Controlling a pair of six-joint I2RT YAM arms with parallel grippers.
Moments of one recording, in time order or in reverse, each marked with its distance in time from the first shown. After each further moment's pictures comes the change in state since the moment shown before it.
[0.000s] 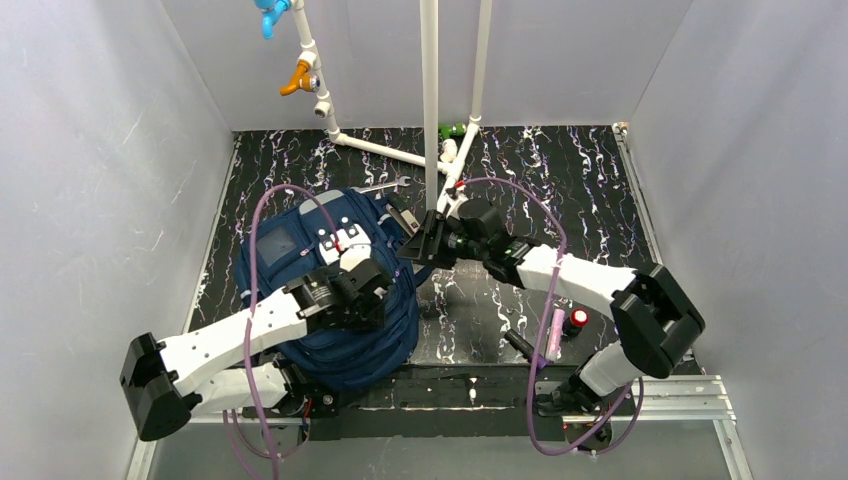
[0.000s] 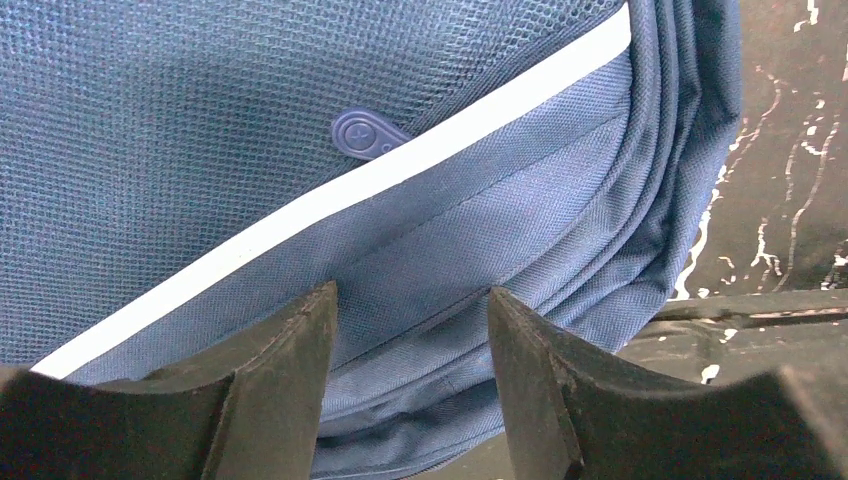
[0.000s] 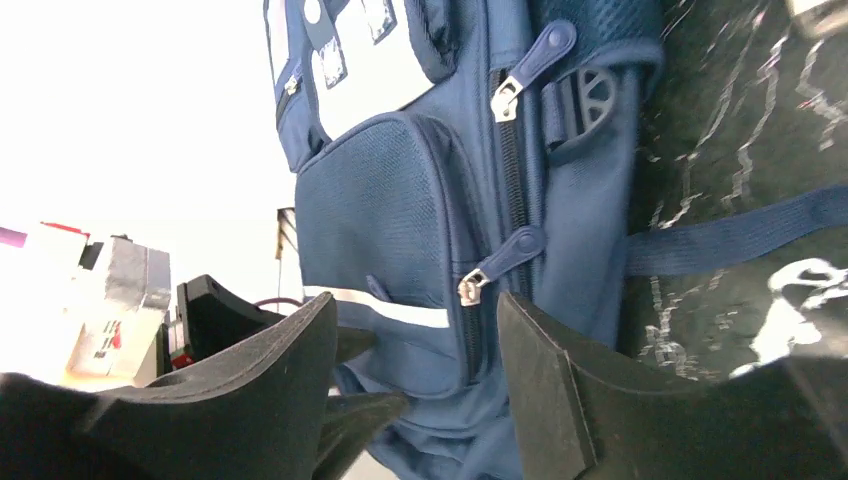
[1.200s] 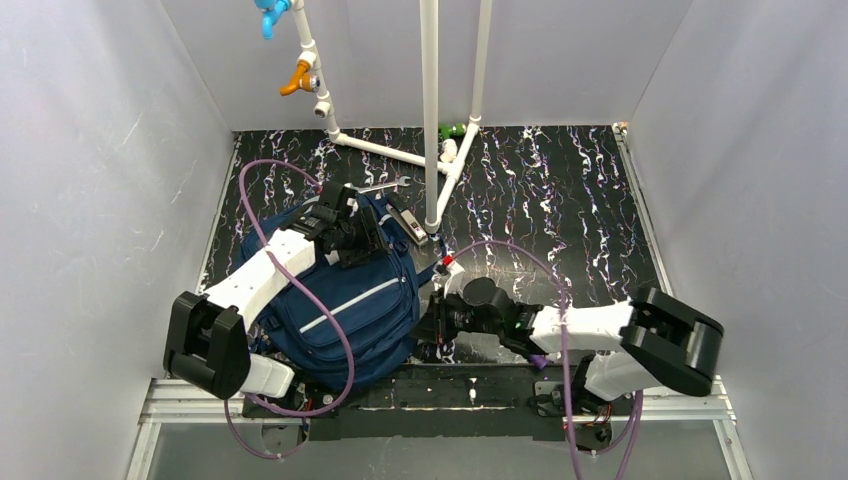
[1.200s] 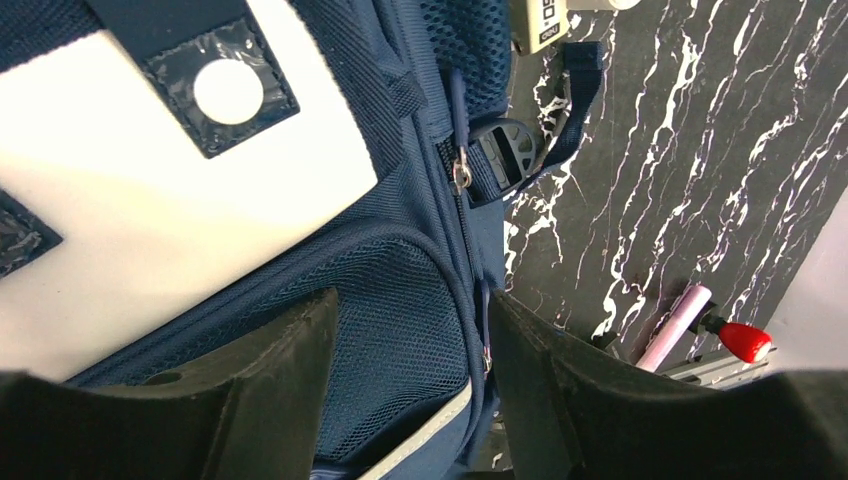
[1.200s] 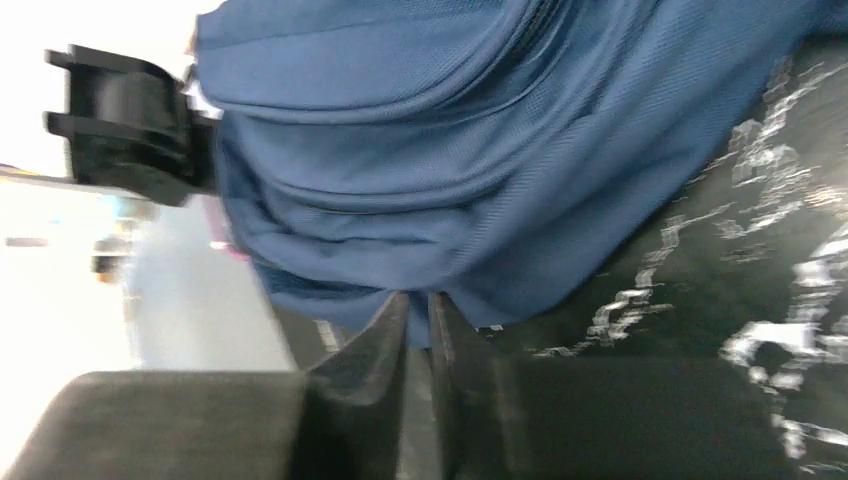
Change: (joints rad) left arm 0.557 0.292 0.150 0.380 0.462 0.174; right arm 0.320 -0.058 -0.465 0.485 0.114 -0.031
